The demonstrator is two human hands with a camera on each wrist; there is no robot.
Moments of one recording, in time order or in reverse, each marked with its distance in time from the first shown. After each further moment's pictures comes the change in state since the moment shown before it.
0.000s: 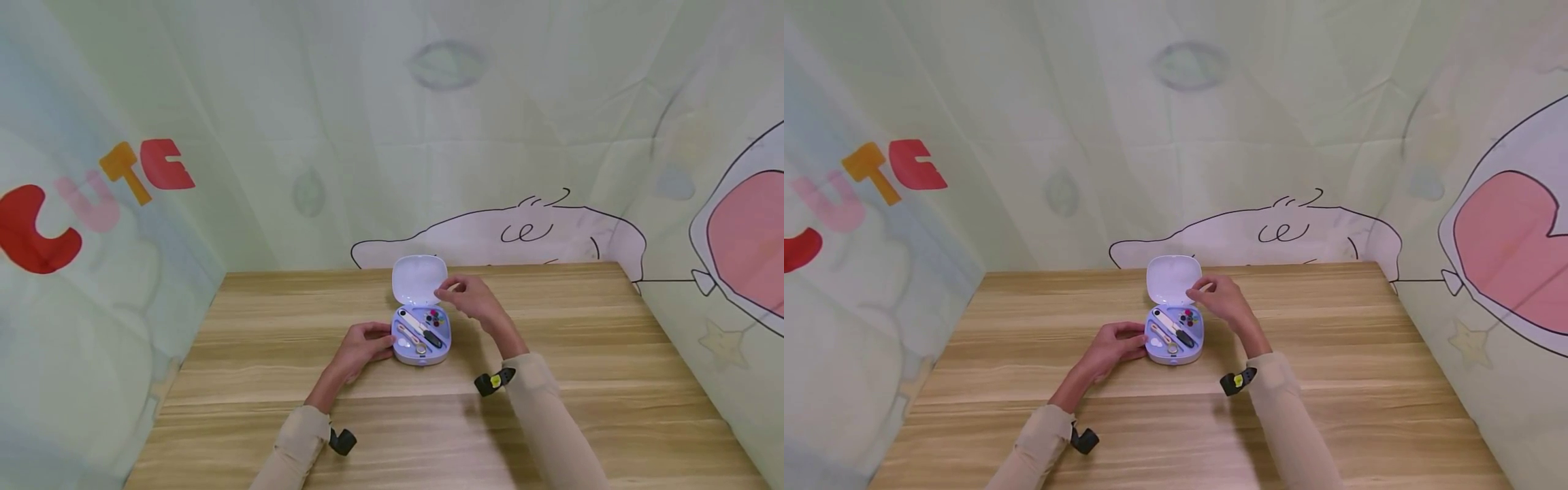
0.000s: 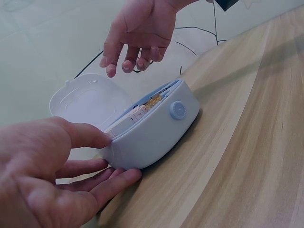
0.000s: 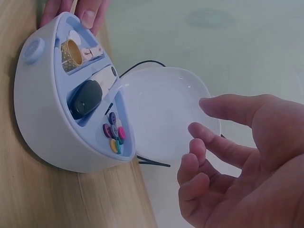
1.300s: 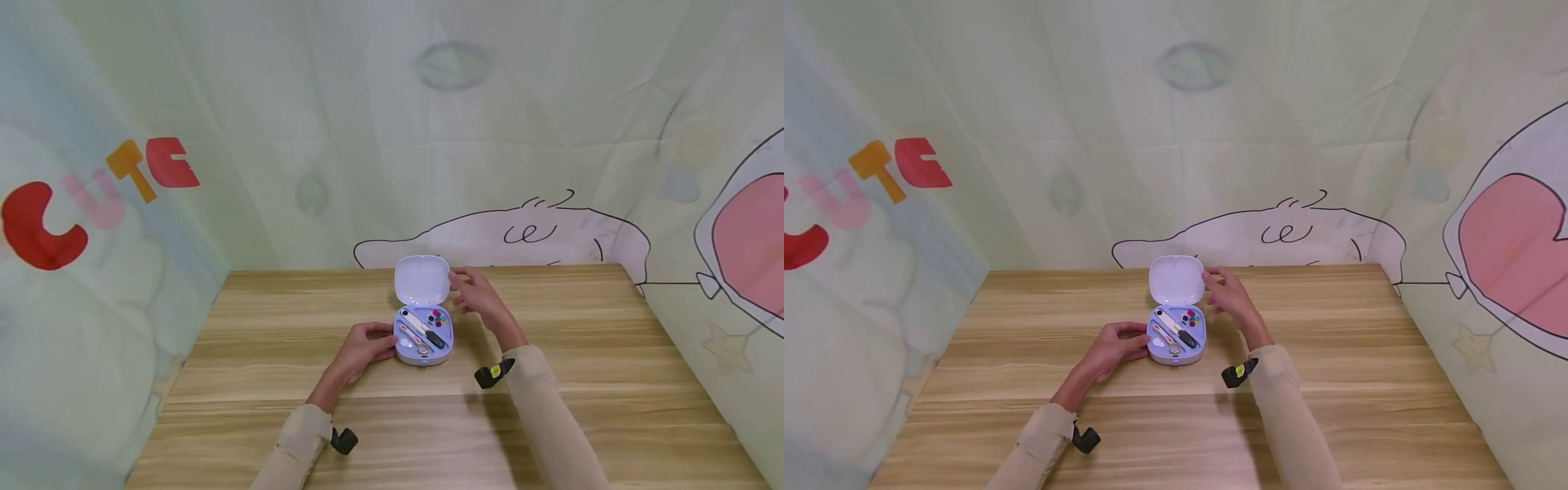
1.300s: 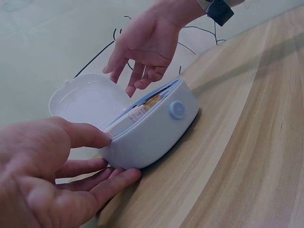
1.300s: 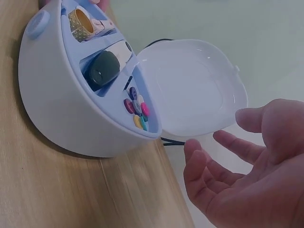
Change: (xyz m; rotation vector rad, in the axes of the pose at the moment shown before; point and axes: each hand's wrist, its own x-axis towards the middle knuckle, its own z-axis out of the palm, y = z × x) left_hand -0.001 0.001 -0.002 -0.043 -0.044 0.016; right_hand 0.023 0.019 -0.002 0.238 -0.026 0.005
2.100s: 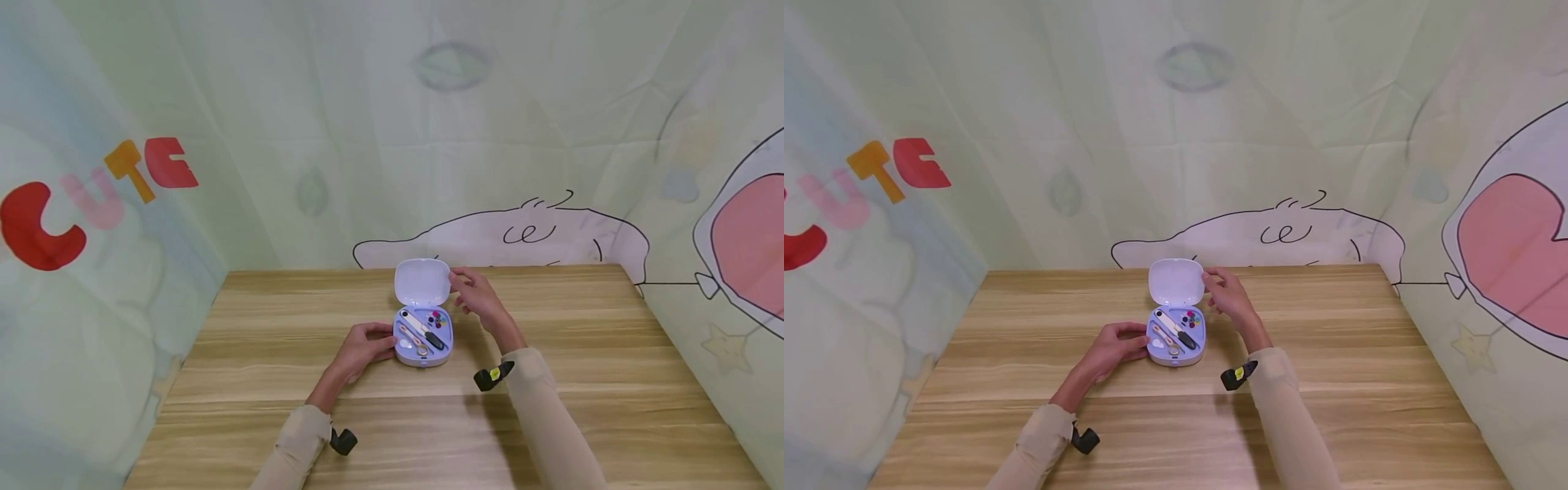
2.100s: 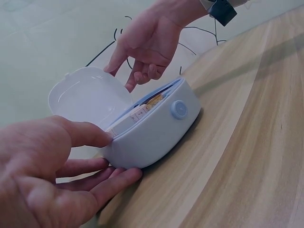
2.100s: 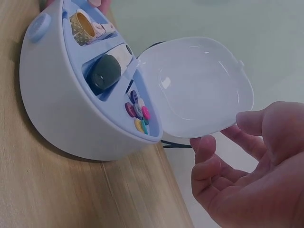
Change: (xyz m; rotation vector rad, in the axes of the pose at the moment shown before) left_hand -0.001 0.002 0.002 0.016 0.006 -0.004; right_hand 0.001 0.003 0.001 0.030 0.029 -0.015
